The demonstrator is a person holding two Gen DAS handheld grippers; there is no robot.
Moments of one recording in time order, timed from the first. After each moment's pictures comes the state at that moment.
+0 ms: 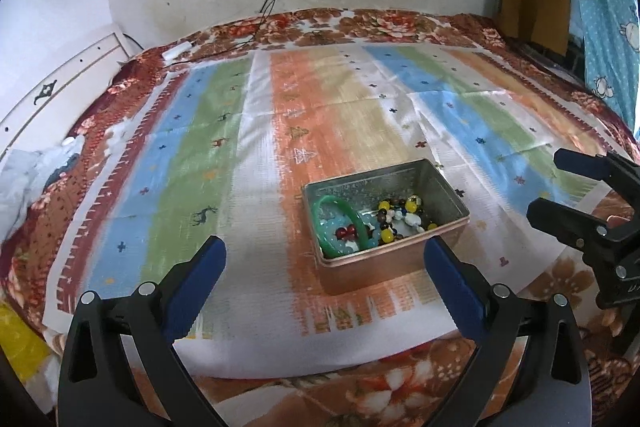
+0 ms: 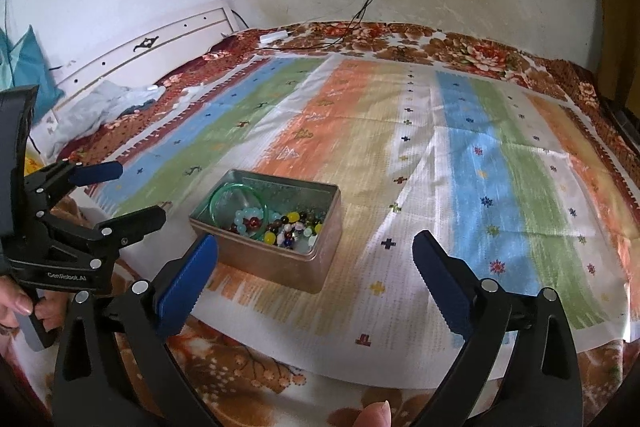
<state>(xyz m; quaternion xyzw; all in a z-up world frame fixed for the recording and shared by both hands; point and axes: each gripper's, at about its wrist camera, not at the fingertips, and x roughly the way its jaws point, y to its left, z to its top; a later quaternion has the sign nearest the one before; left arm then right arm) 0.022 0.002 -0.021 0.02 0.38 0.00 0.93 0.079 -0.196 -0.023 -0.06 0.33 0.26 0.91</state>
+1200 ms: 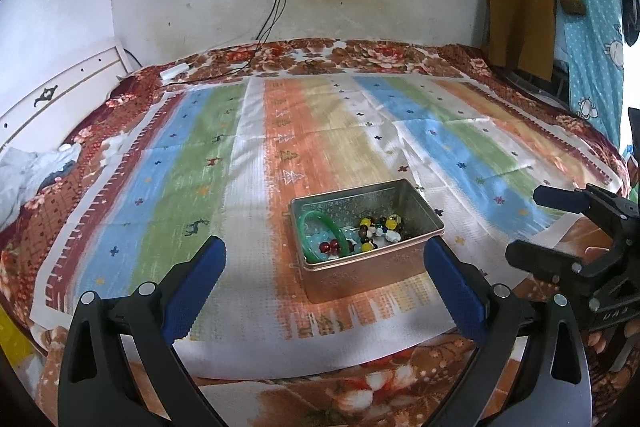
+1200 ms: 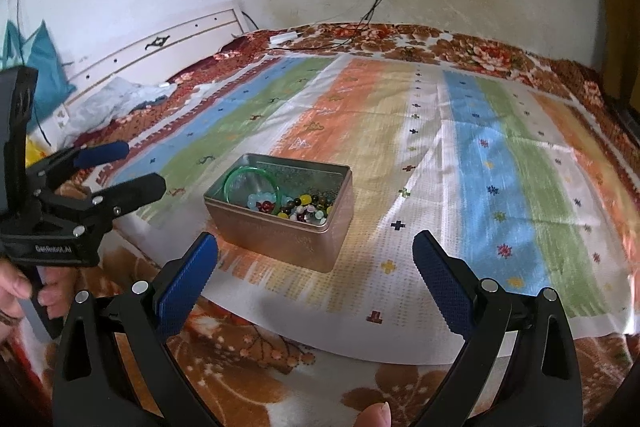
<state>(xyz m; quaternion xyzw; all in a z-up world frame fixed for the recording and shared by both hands) -0.003 -0.003 -0.016 0.00 0.32 -0.01 0.95 0.056 -0.202 -0.033 -0.06 0.32 0.28 0.91</state>
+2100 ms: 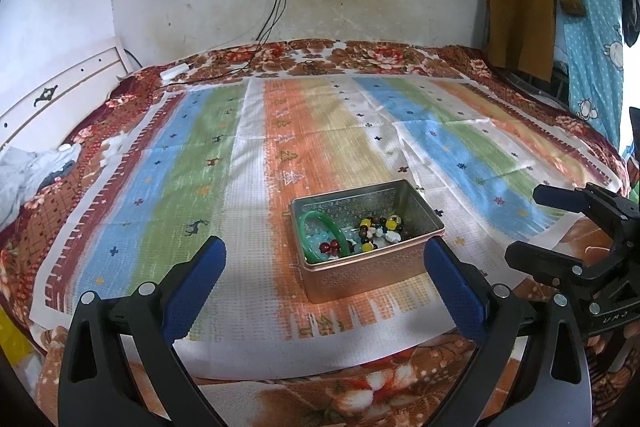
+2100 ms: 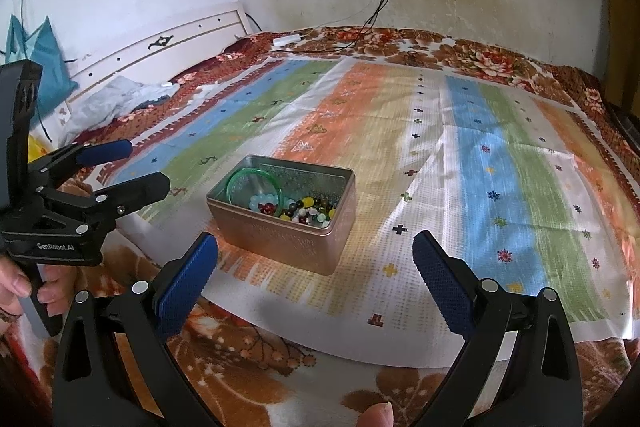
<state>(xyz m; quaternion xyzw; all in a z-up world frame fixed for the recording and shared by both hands) -0.003 -0.005 -0.017 0.00 0.32 -0.01 0.95 0.052 -0.199 -0.033 -0.07 0.31 0.28 0.91</state>
